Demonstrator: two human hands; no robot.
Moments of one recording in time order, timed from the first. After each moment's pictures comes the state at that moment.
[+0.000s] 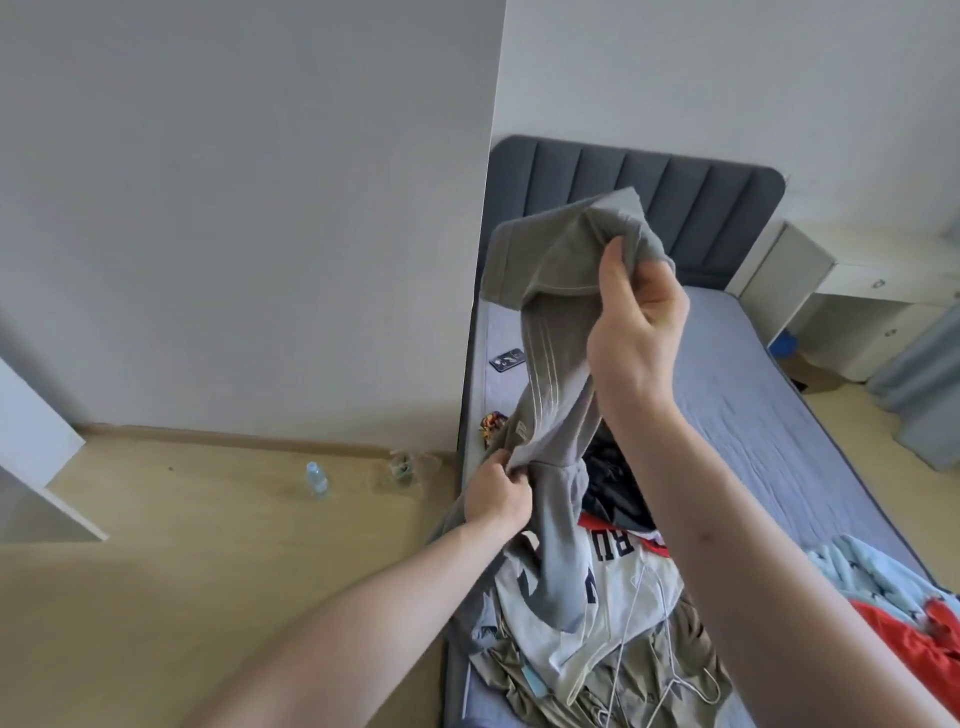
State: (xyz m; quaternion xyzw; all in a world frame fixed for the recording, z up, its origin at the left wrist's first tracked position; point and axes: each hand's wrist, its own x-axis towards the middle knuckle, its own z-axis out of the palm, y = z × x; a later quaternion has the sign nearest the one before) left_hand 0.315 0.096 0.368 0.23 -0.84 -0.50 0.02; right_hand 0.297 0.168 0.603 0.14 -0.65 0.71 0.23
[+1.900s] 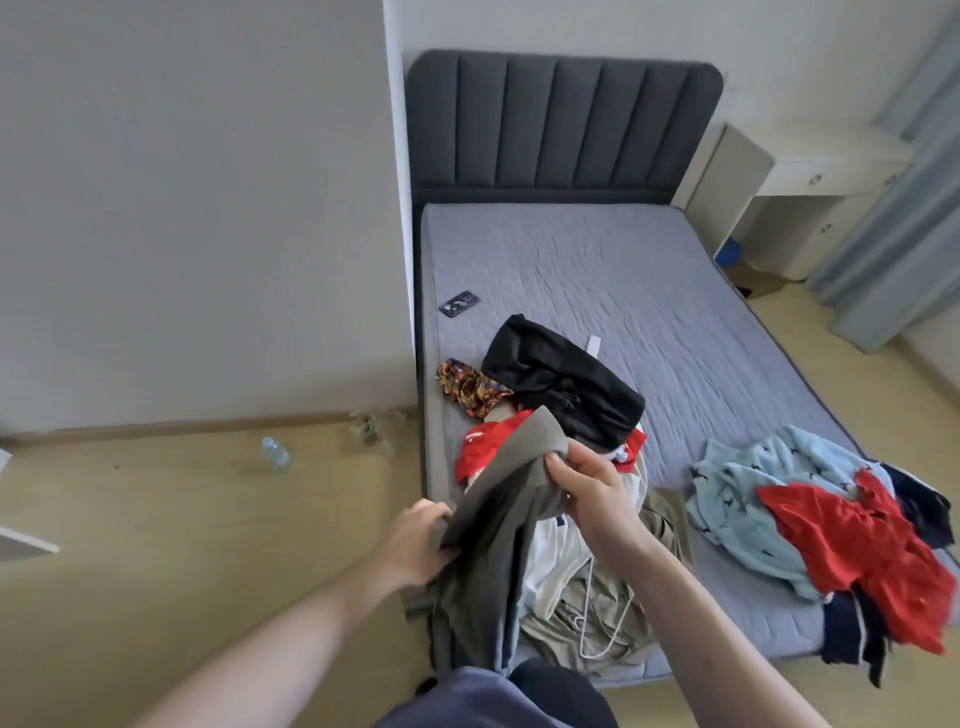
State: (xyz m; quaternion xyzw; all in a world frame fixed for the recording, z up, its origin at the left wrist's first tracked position) left_hand 0.382 0.051 0.286 -0.03 -0.93 -0.32 -0.18; right_hand 0.356 0.293 0.391 0.01 -0.66 0.73 -0.16
